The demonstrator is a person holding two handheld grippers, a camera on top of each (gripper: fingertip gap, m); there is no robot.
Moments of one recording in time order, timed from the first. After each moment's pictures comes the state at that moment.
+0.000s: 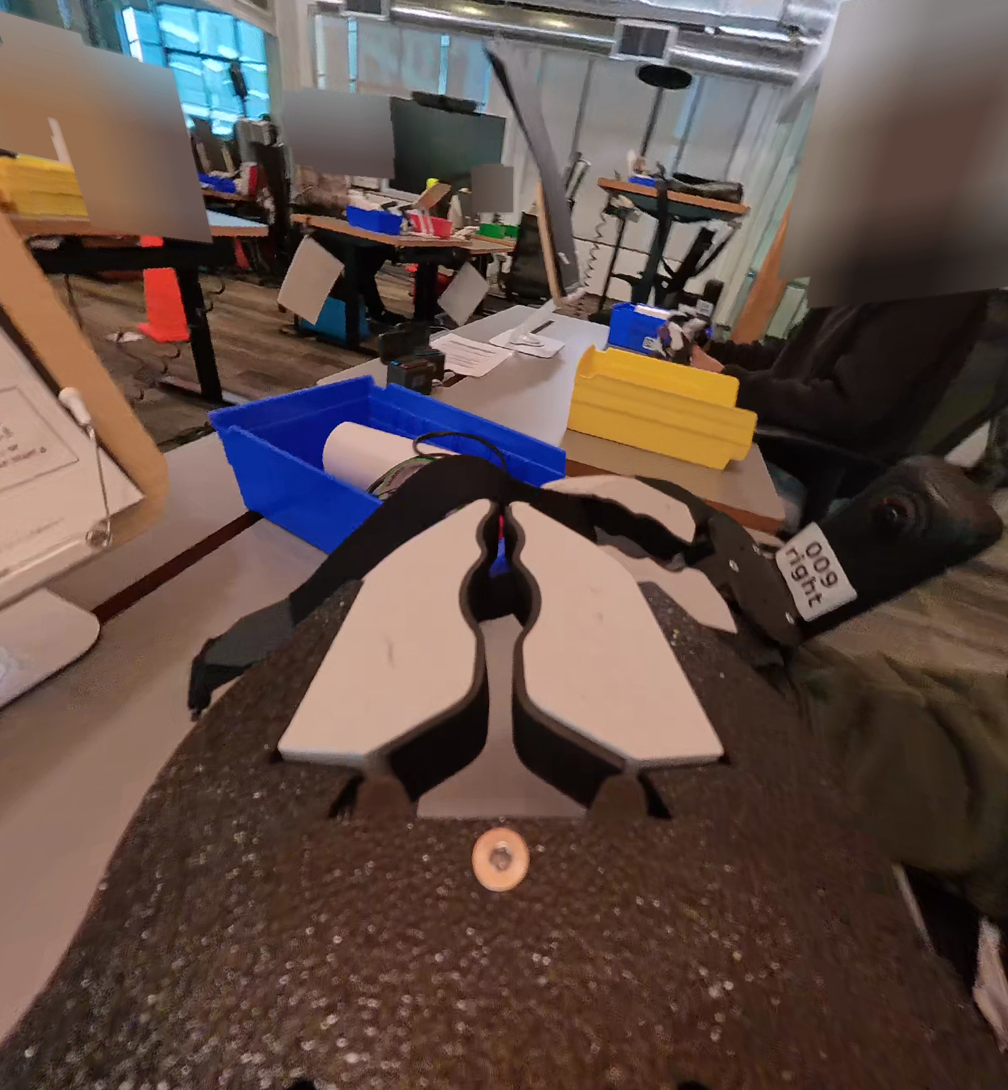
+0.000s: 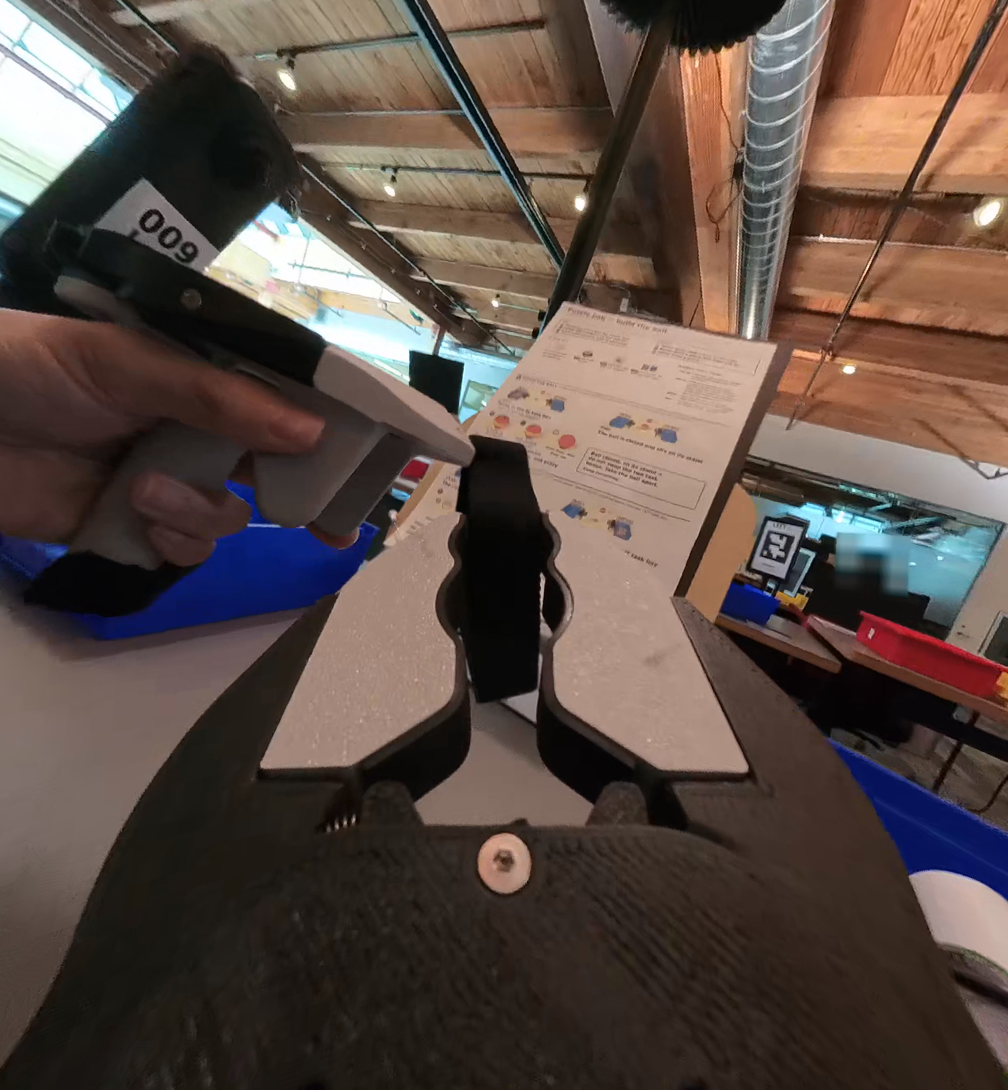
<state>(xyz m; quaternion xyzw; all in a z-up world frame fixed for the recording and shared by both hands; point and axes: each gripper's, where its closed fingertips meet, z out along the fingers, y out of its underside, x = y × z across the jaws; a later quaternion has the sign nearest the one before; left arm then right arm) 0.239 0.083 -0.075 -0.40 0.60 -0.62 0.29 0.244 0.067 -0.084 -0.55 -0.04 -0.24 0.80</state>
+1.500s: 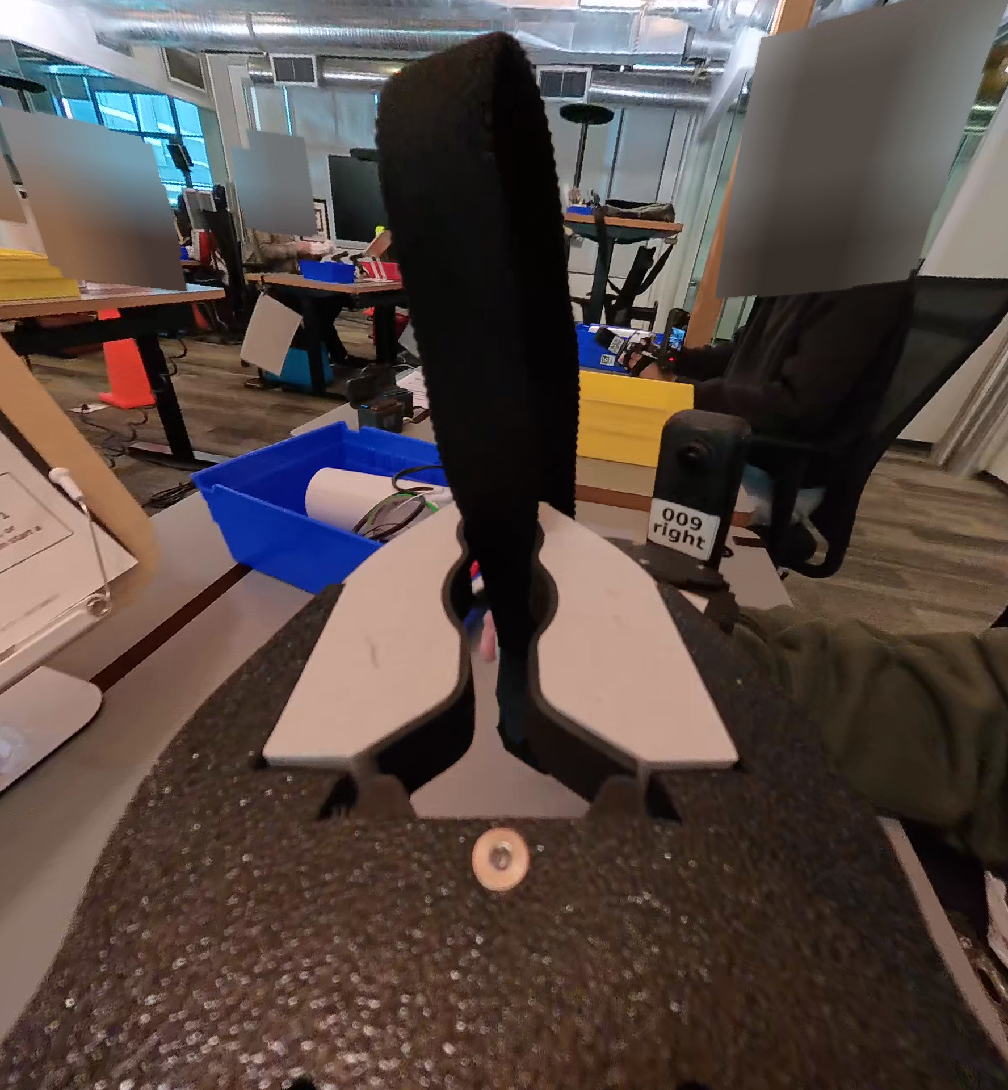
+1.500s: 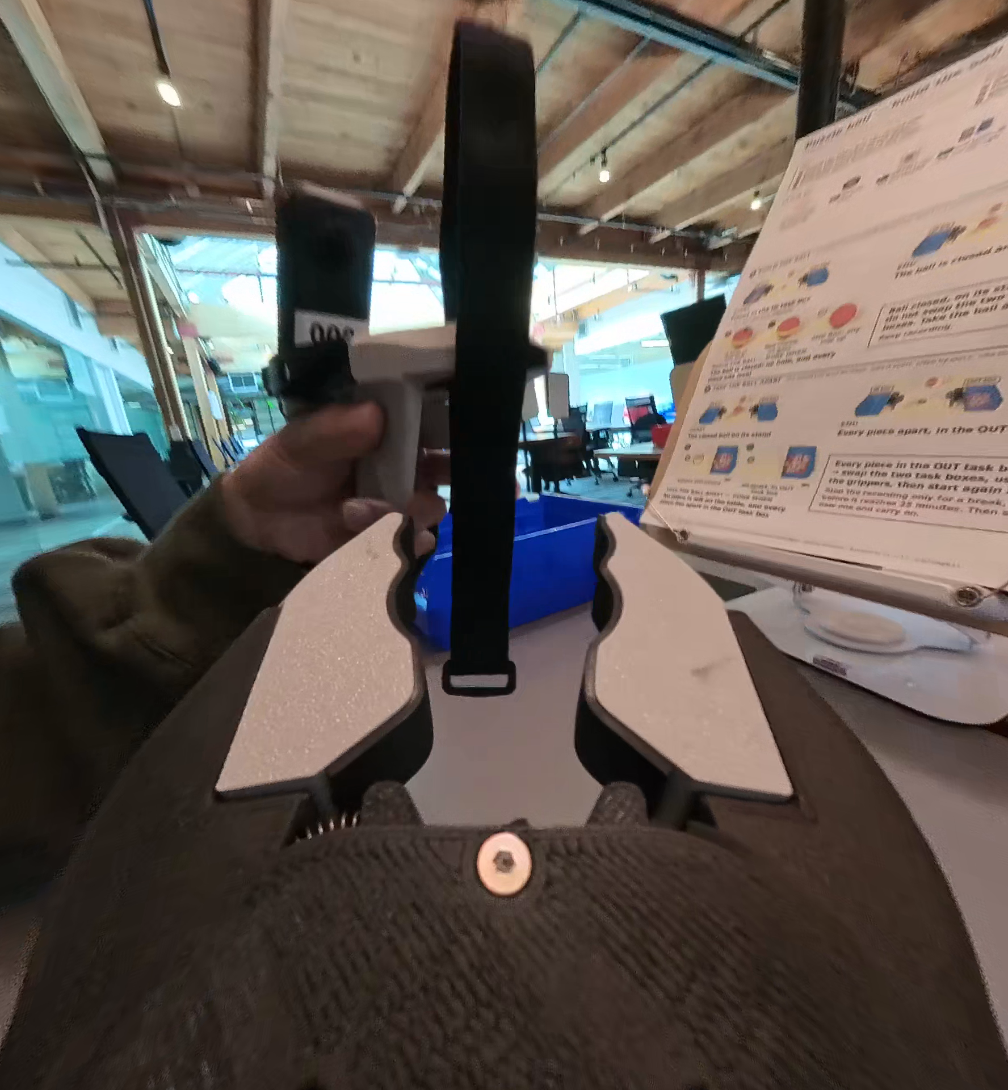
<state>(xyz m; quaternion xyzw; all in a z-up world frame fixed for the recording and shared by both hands) 0.228 0.084 -0.060 -0.35 0.61 -0.65 0.30 0.215 0.086 -0.104 -0.59 -0.03 0.12 0.80</state>
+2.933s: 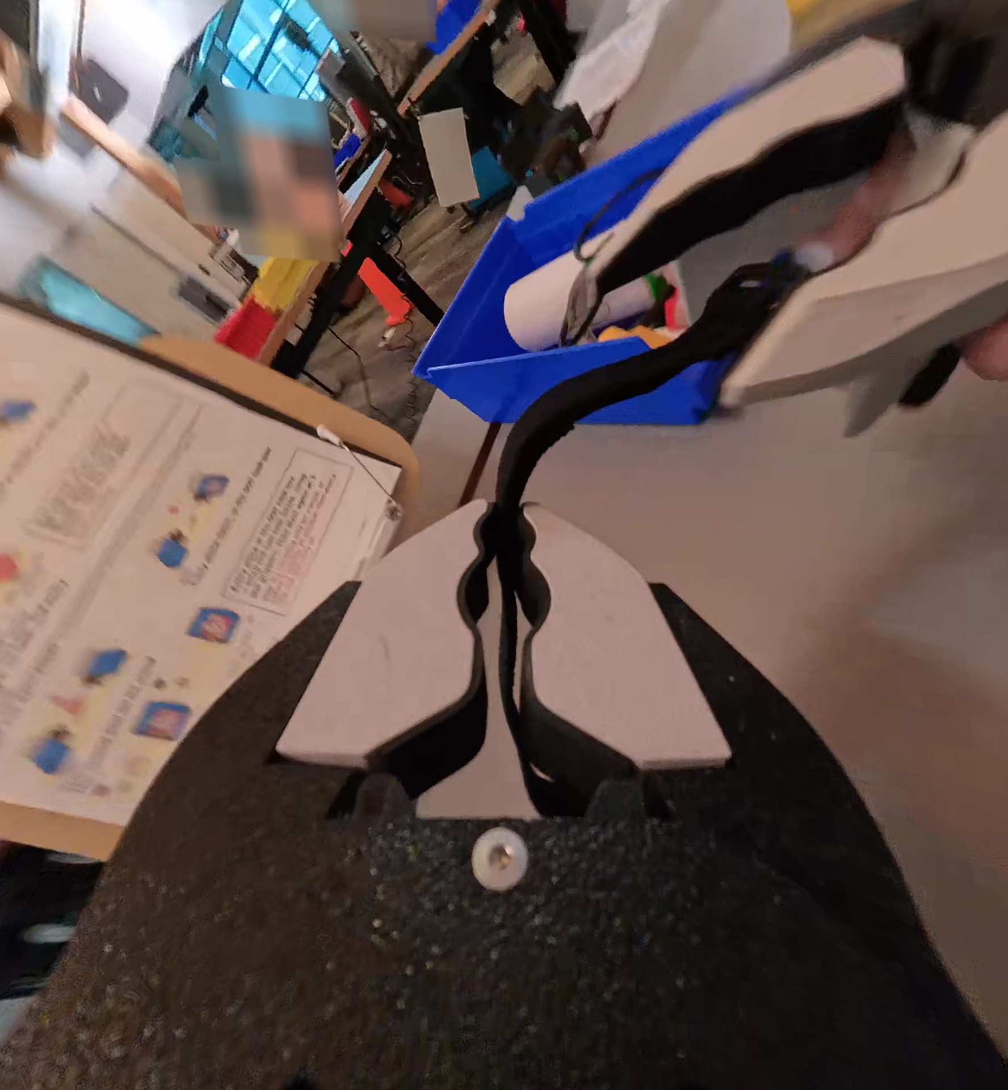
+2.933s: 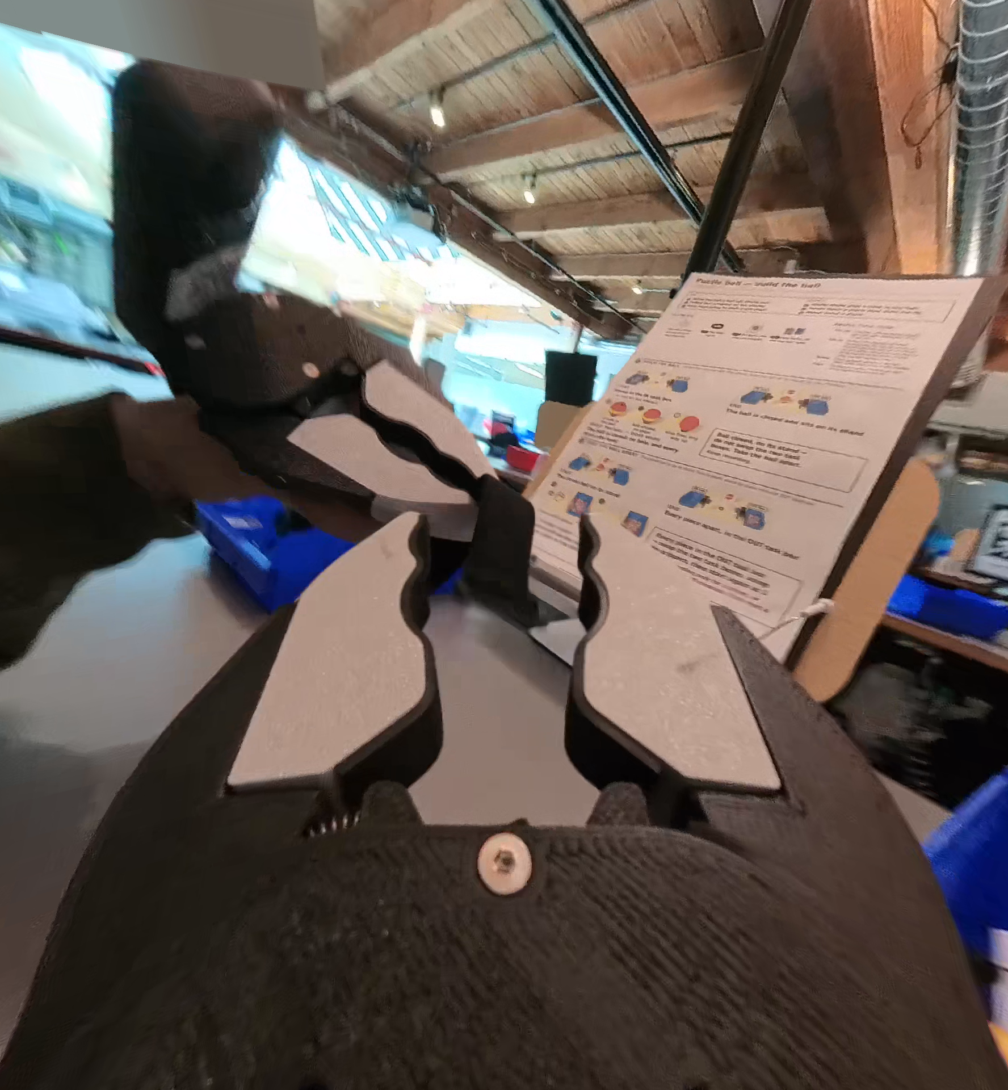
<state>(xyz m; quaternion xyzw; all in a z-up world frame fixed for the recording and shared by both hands) 0.246 0.127 -0.115 -0.28 0.76 -0.30 0.51 0.234 0.069 -0.096 -0.58 -0.09 -0.10 0.80</state>
